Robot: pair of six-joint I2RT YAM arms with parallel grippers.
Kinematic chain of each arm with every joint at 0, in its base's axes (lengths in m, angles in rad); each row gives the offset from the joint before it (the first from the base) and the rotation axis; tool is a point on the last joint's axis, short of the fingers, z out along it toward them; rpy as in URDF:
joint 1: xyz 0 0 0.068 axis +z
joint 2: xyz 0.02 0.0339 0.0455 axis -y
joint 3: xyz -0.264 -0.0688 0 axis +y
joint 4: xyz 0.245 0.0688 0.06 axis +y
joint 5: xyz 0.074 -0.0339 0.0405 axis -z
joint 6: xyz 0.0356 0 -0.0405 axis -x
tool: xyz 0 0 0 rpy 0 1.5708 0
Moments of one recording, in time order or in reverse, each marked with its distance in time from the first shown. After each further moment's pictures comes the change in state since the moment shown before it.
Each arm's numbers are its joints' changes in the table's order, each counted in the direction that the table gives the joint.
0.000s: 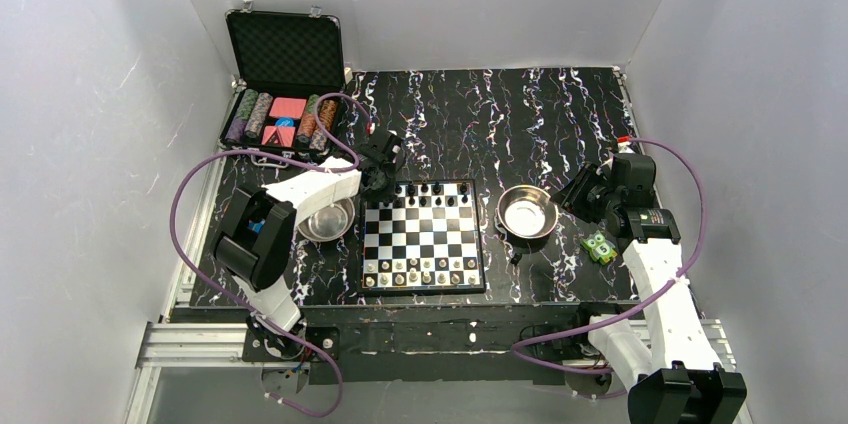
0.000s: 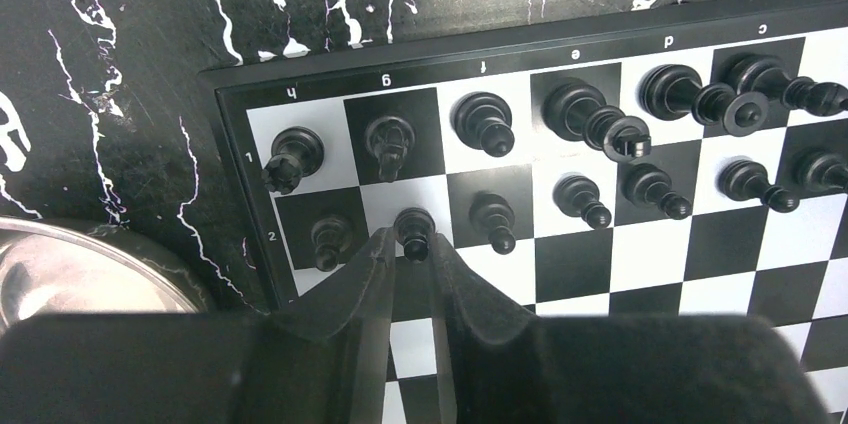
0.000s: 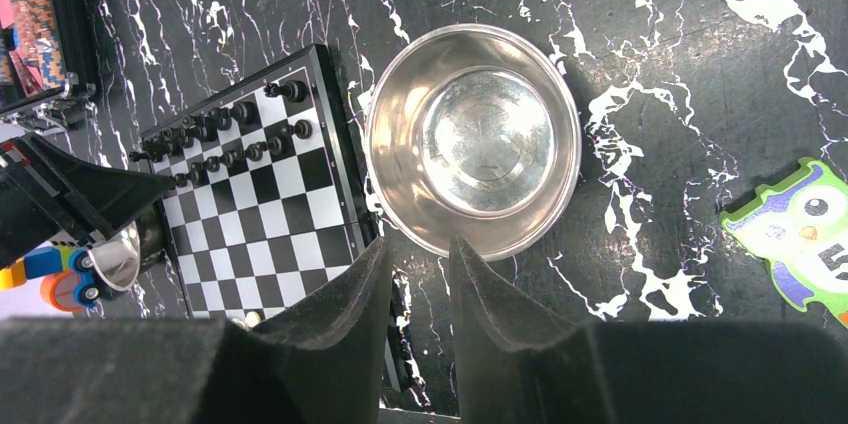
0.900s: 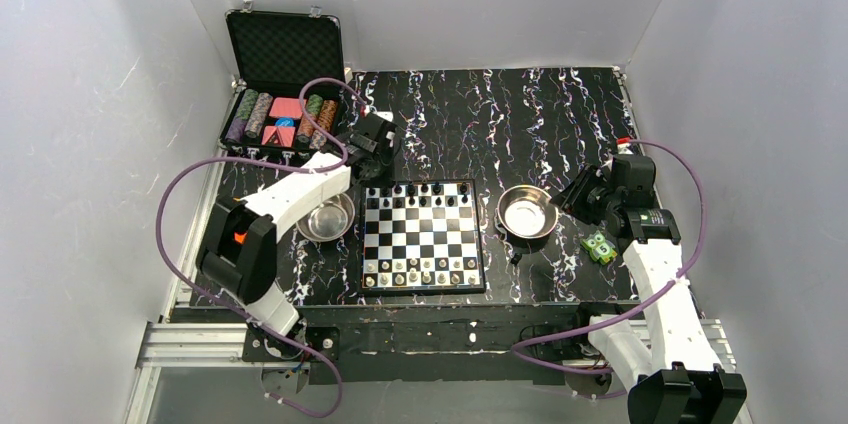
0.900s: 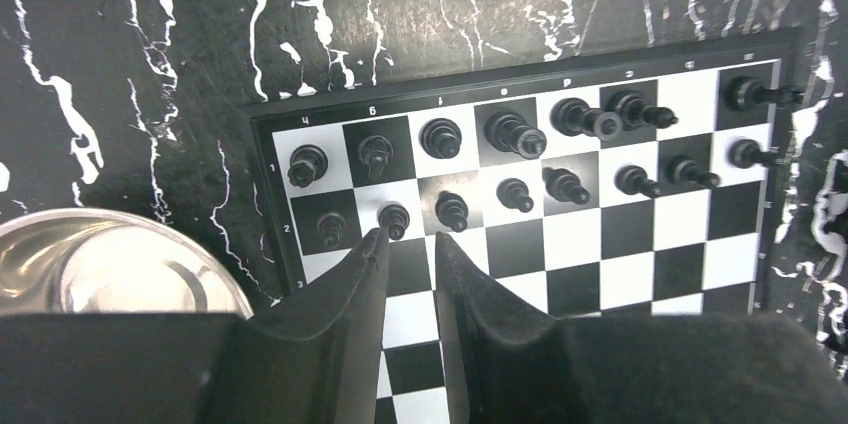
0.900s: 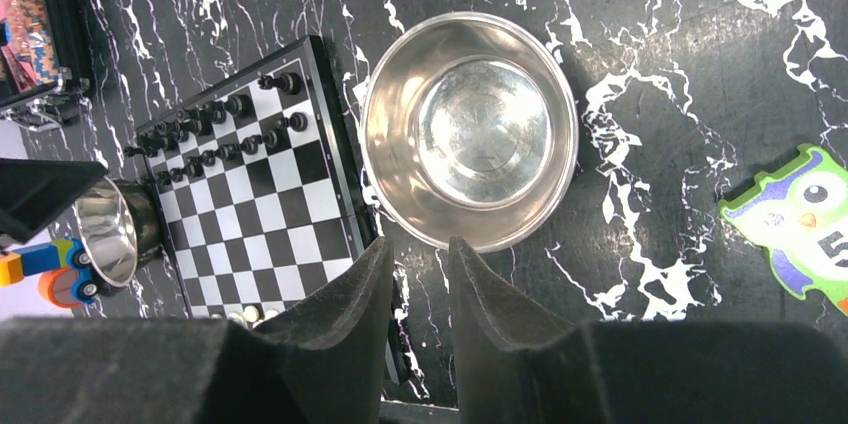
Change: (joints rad) left arm 0.006 0.074 -0.069 0.042 -0.001 -0.004; right arm 0.000 0.001 0.000 0.011 0.000 0.000
